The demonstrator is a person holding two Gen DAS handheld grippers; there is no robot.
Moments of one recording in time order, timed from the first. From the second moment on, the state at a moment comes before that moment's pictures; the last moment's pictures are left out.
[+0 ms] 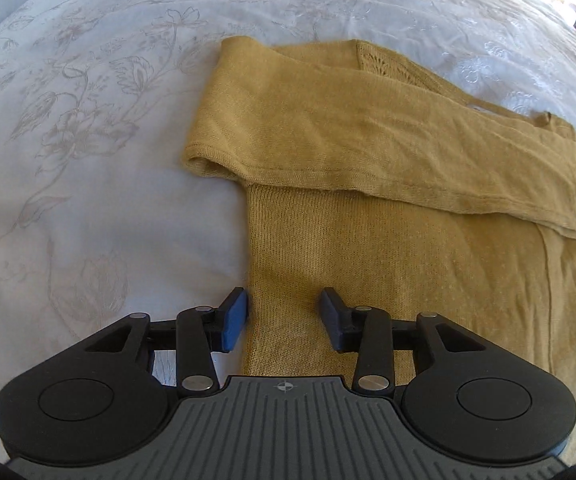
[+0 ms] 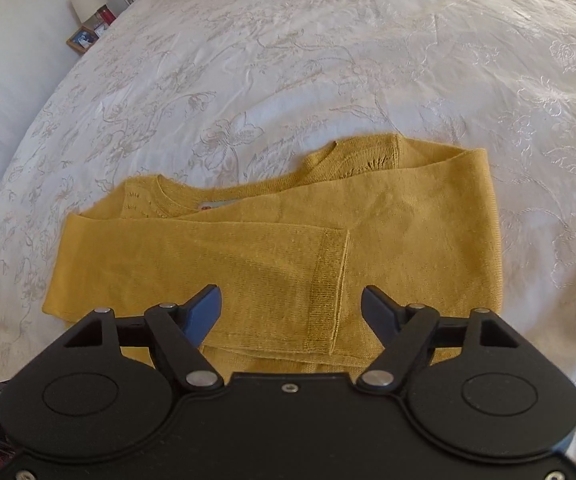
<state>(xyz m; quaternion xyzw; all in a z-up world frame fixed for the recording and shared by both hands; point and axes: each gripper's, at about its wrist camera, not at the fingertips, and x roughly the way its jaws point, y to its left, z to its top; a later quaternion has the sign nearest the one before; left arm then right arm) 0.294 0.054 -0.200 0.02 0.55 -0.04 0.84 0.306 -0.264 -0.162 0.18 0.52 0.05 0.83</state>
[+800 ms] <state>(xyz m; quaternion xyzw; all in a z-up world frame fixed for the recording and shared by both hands) 0.295 0.046 -0.214 0.02 0.52 -0.04 0.85 0.307 -0.314 -0.102 0.15 0.46 0.04 0.87</state>
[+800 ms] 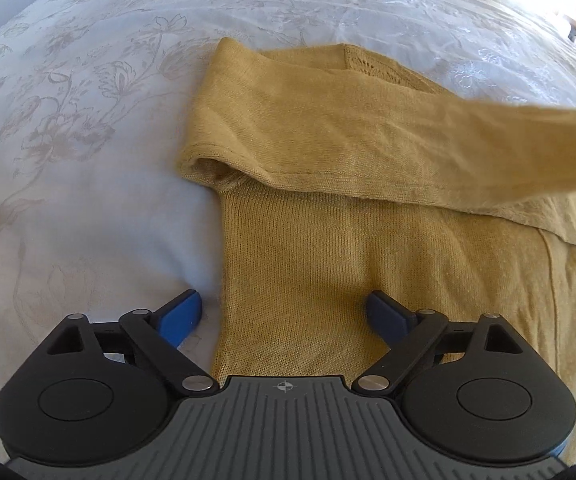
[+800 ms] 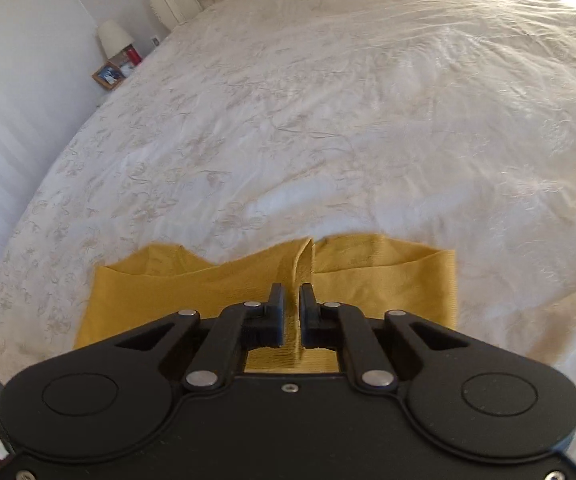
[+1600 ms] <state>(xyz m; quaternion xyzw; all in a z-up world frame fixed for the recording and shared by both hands) 0.297 0.044 -0.220 0.02 0.52 -0.04 0.85 0.340 -0.281 -0.201 0.18 0.55 0.09 0.81</state>
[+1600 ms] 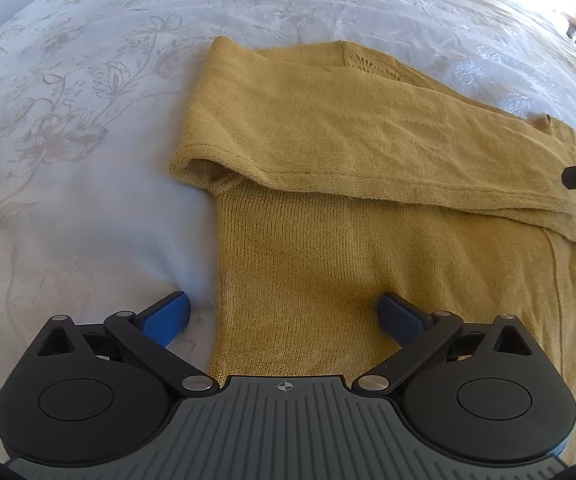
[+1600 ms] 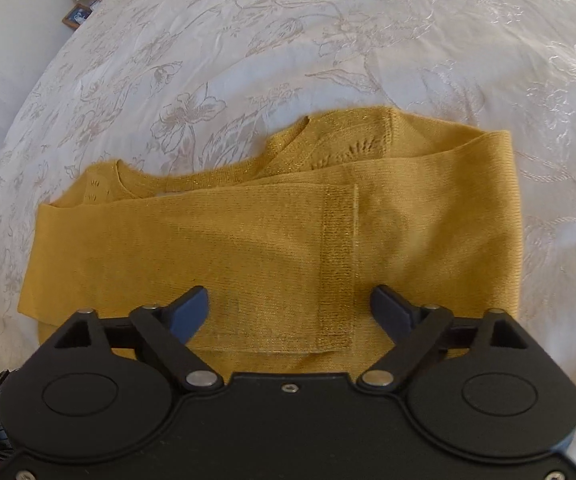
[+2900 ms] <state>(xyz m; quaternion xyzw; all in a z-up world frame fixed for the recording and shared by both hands) 0.354 0.065 -0.194 0.07 0.49 0.03 0.87 0.328 -0.327 -0.122 0.20 0.45 0.04 0.87</state>
